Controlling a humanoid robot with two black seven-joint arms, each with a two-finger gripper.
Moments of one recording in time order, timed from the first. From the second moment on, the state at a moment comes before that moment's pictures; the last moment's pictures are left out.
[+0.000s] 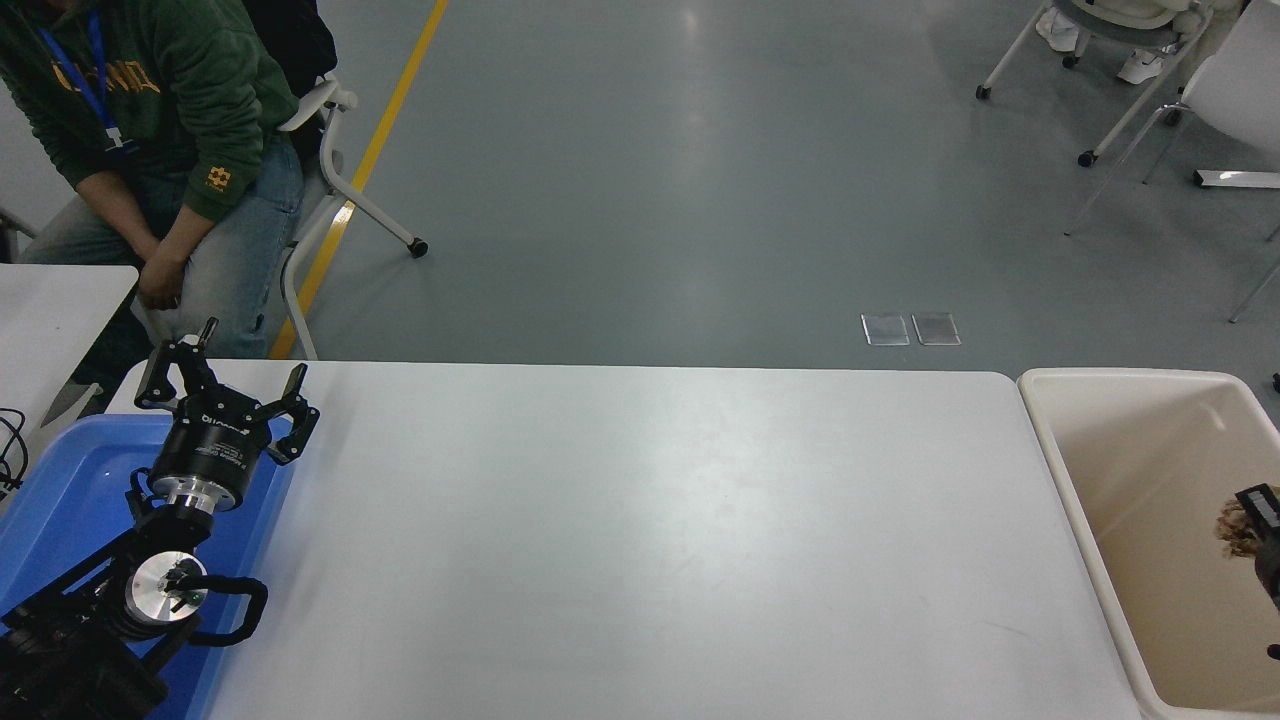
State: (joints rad) left arm -0.42 0.43 -0.90 -0.65 0.01 -0.49 -0.57; right arm 0.60 -0.37 0.00 -0.08 -0.36 -0.09 0.29
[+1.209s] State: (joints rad) left arm -0.42 0.43 -0.90 -0.65 0.01 -0.49 -0.57; right arm 0.62 -0.37 0.01 -0.09 -0.36 -0.11 0.25
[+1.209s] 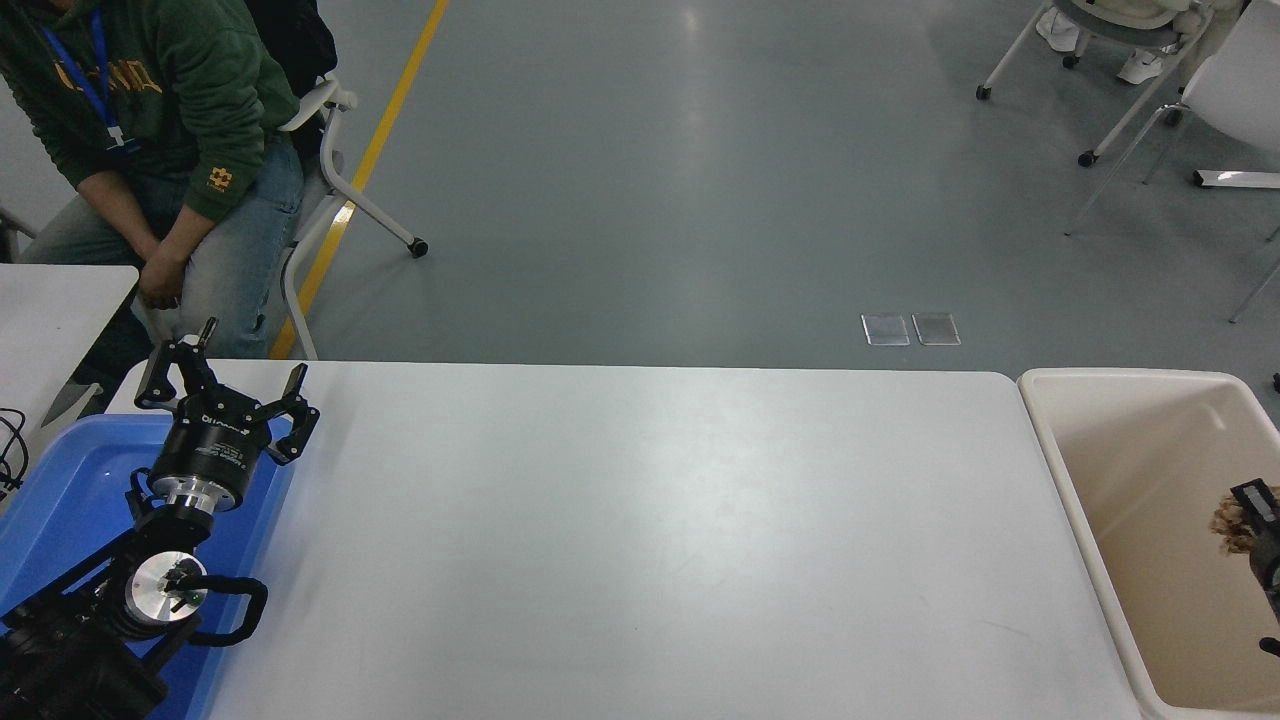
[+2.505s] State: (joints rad) left arm -0.42 0.43 -0.90 -0.65 0.01 -0.49 -0.57; right arm 0.68 -0.39 0.04 -0.08 -0.05 0.03 0.19
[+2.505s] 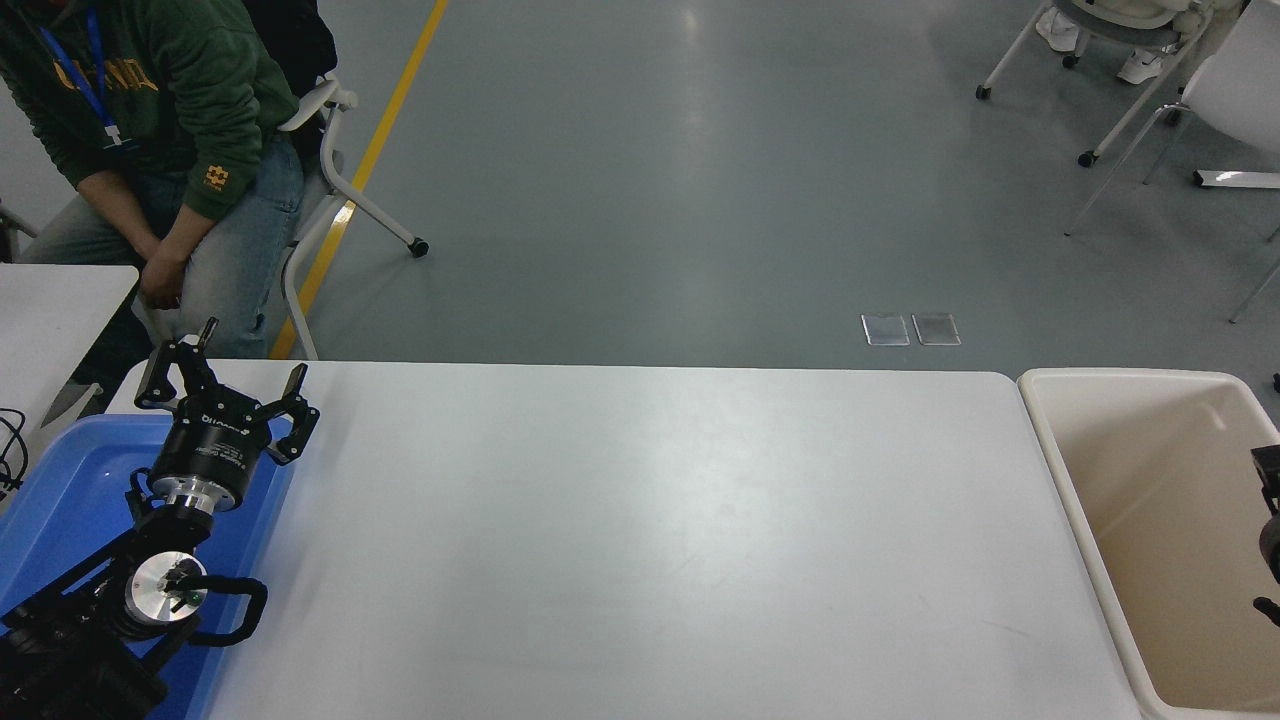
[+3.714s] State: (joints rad) left arm -0.42 0.43 -0.90 -0.65 0.01 -0.49 -0.57; right arm 0.62 -0.52 0.69 0.39 0.06 0.16 0.20
